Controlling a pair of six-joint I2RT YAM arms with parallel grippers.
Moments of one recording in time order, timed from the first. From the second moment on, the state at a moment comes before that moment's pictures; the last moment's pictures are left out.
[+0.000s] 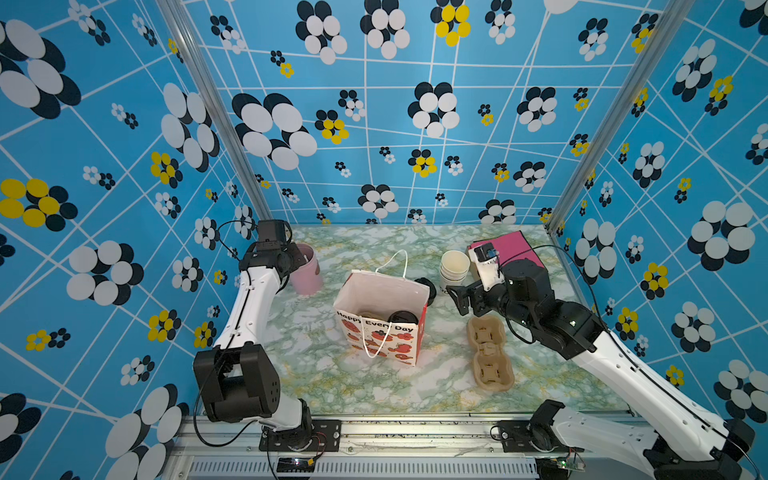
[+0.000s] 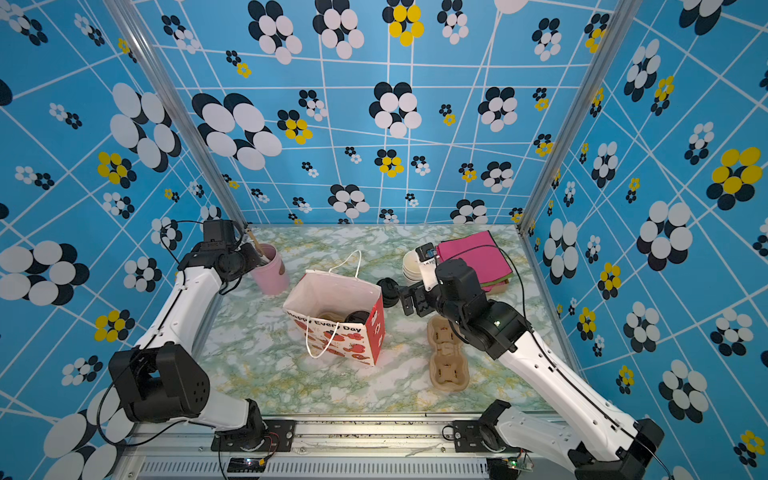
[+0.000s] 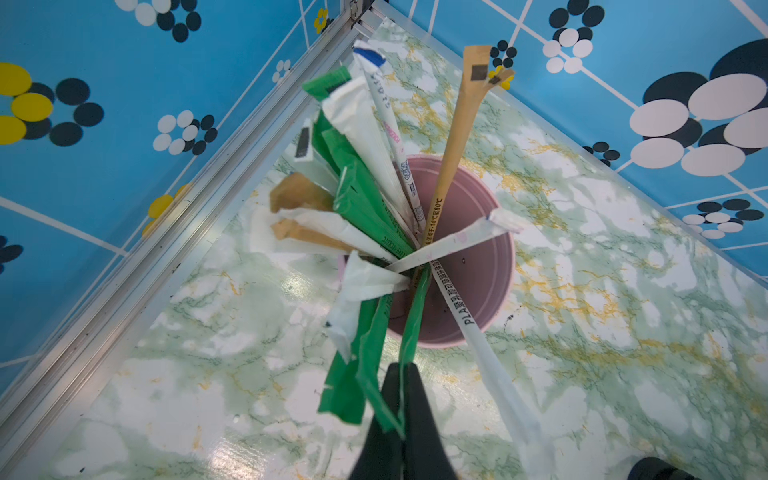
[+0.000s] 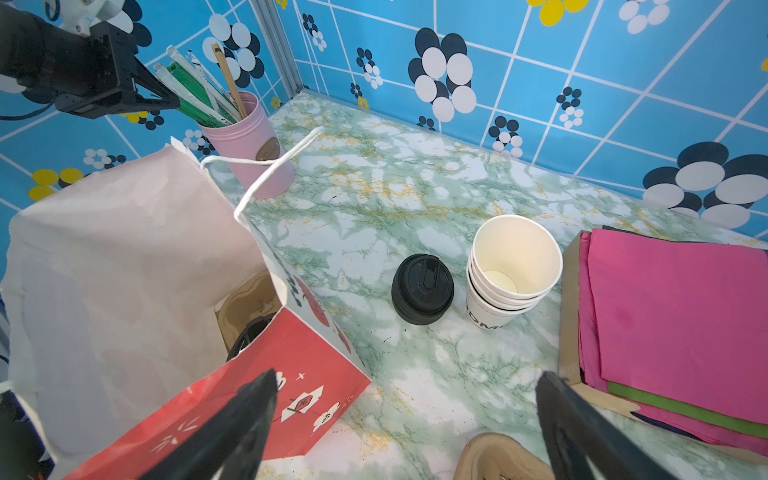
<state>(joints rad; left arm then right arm) 0.13 1.50 1.34 -0.67 -0.07 -0.44 0.70 1.04 1.14 -0.60 0.14 0.11</state>
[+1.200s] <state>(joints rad) 0.13 1.24 1.71 -0.90 -0.04 -0.38 0.67 1.10 1.14 -0.57 0.15 0.12</state>
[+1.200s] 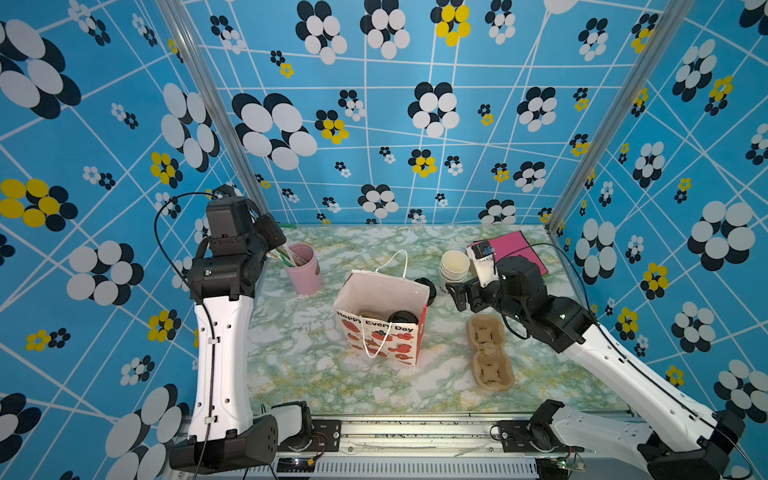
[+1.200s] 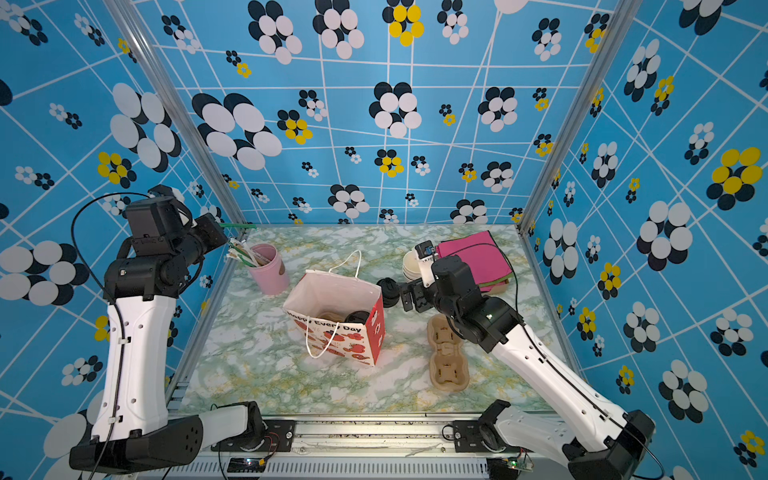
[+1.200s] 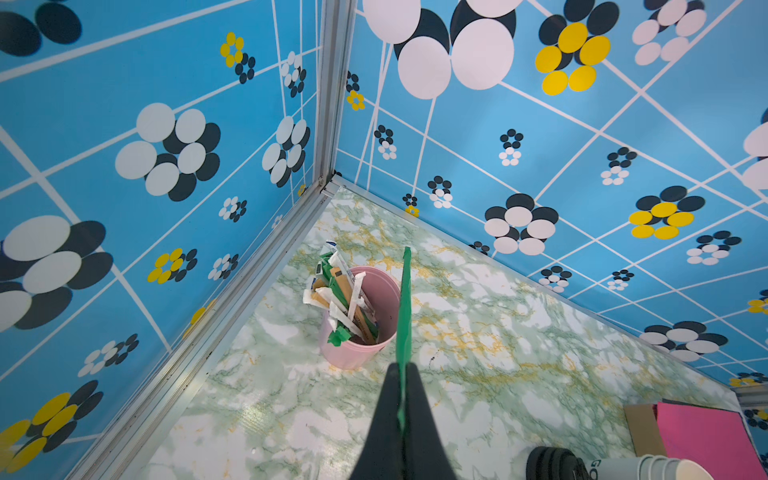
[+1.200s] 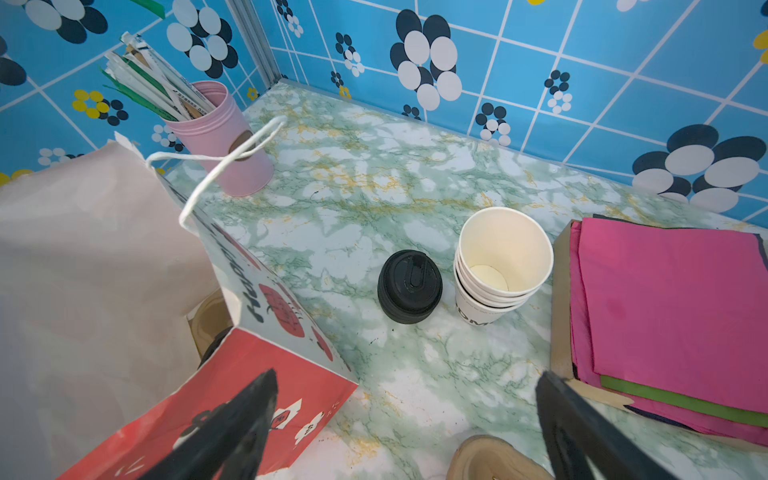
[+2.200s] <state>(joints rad) -0.20 1.14 1.94 -1.29 0.16 -0.38 0.60 1.10 1.09 -0.55 0.17 0.15</state>
